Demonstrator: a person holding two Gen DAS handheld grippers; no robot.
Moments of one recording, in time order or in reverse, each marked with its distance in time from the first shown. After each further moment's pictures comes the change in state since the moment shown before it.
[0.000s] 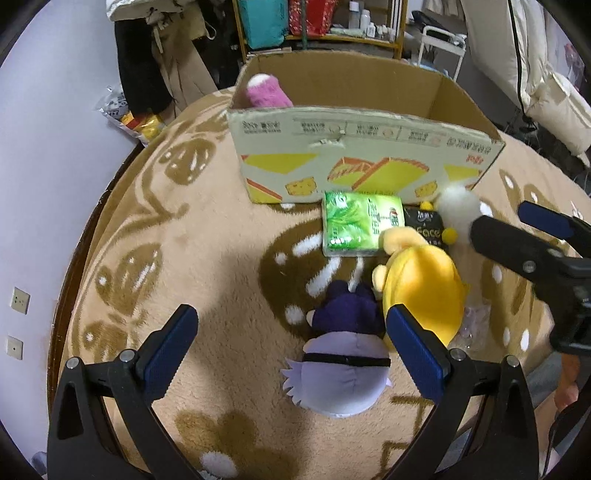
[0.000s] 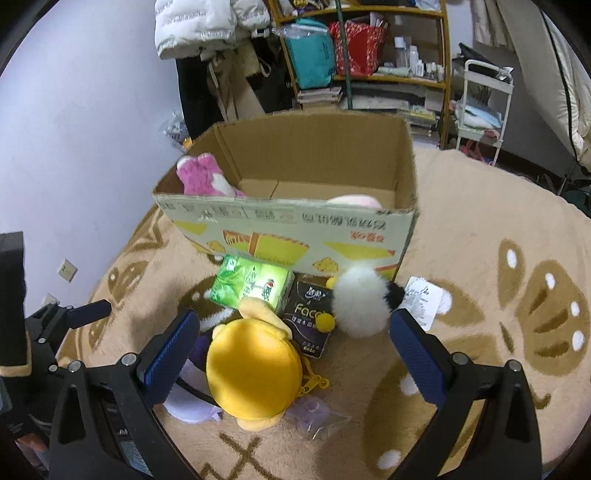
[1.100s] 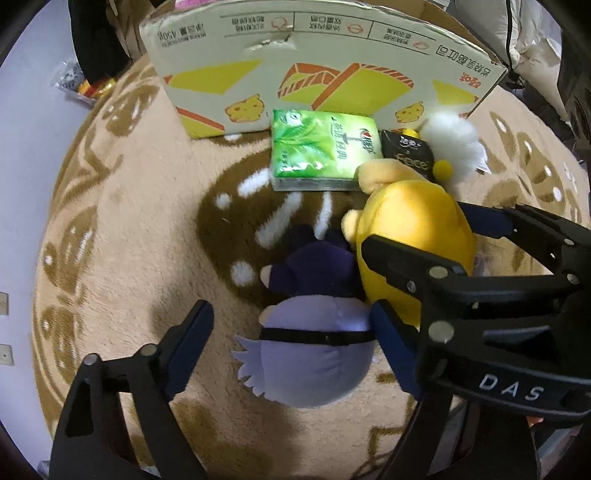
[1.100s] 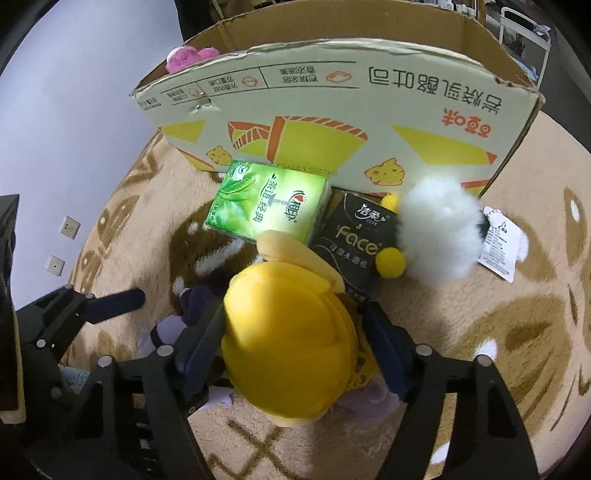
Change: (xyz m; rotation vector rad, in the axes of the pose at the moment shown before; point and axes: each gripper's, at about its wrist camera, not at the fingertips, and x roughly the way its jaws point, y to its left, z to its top) left arm 0.048 -0.019 -0.012 0.047 0.213 -0.118; right arm 0.072 0.020 -0.025 -0.002 0.253 0.060
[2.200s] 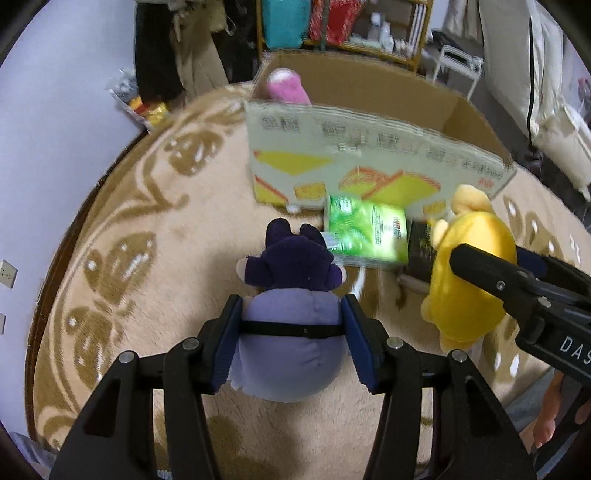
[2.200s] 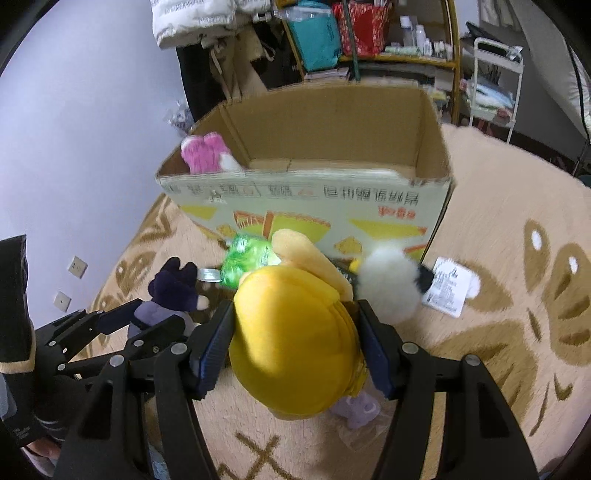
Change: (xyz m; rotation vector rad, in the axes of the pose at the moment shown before) left arm -0.052 0.029 0.002 -0.160 -0.278 0.071; right arm -0.067 -0.016 0.007 0.030 -0.224 0.000
